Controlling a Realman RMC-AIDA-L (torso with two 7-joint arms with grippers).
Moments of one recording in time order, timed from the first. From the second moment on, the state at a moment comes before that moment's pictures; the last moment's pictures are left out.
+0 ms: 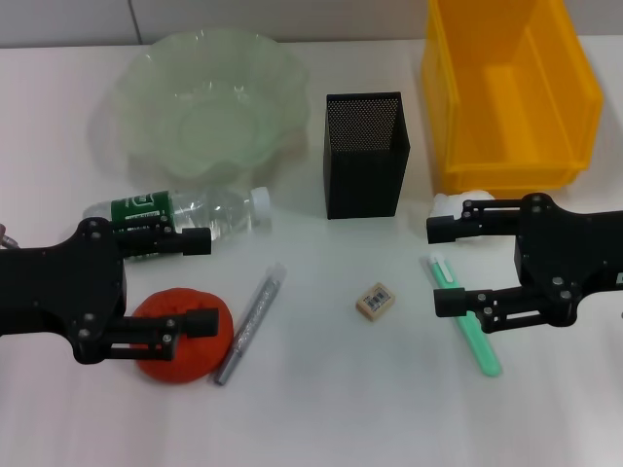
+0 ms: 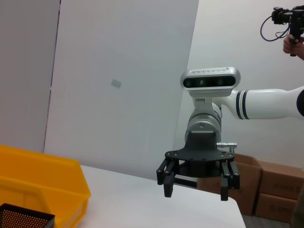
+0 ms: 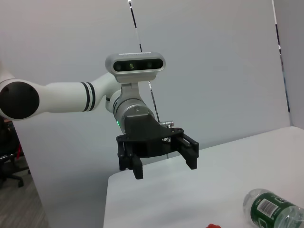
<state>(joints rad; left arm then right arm) -0.30 -2.04 0.85 0.95 1.77 1.97 -1.40 0.42 2.08 -0.85 -0.92 -1.85 -1.92 1.45</state>
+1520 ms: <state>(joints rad) -0.27 -2.06 0.85 0.63 1.81 1.66 -1.08 0.40 2.08 -0.84 -0.69 -1.85 -1.84 1.28</state>
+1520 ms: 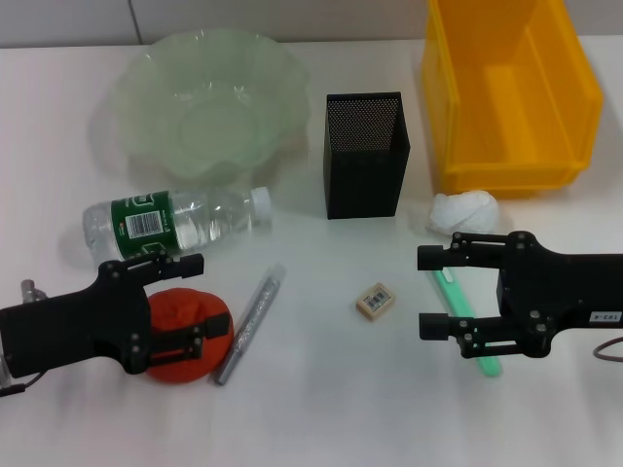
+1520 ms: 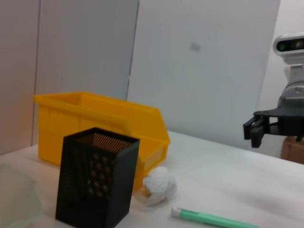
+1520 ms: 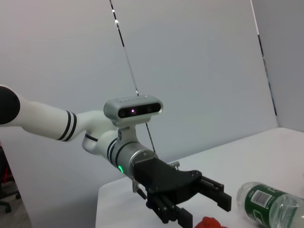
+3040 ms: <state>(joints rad) -0.22 -2.06 0.83 0.54 1.80 1.44 -0.97 0.44 2.08 -0.85 -0.60 -1.85 -1.81 1.24</state>
